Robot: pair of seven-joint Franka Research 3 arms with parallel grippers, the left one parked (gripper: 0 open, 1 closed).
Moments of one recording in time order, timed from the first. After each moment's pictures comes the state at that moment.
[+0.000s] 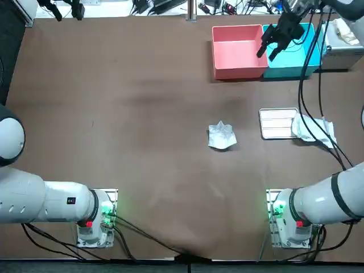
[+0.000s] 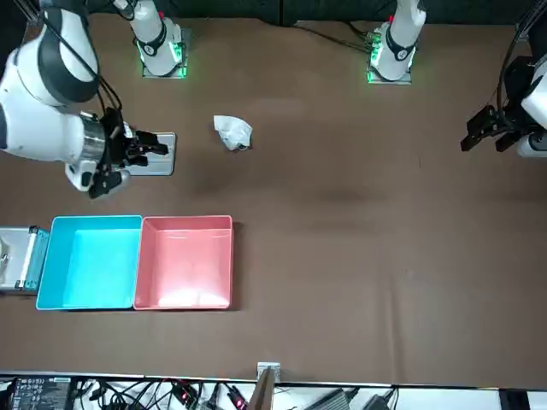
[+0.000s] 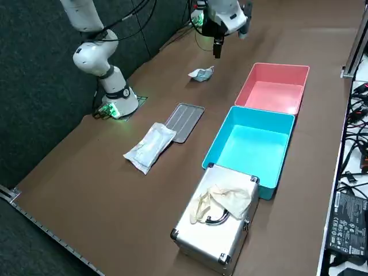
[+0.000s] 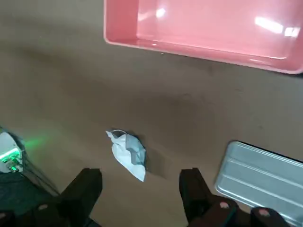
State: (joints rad) arm 0.18 0.13 -0.08 -1.86 0.46 1.71 -0.23
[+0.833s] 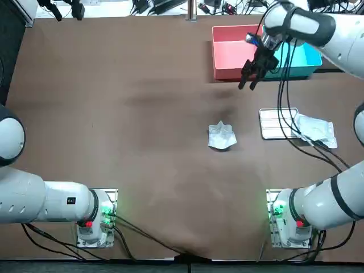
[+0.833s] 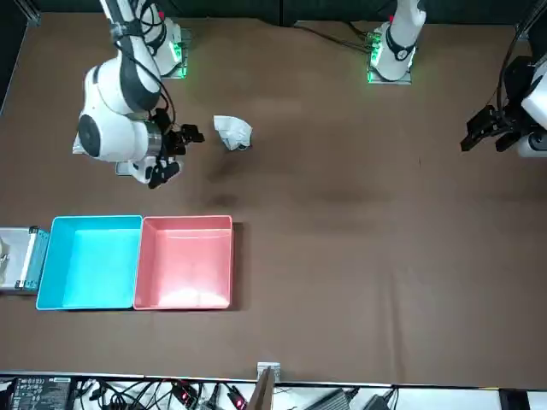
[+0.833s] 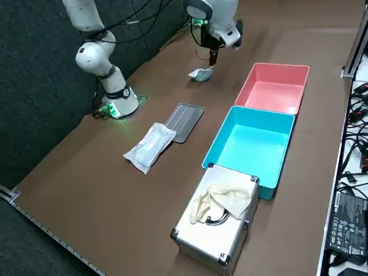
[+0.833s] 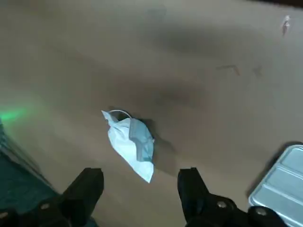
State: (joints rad) arm 0.36 0.14 -0.07 -2.08 0.49 1.86 -0.26
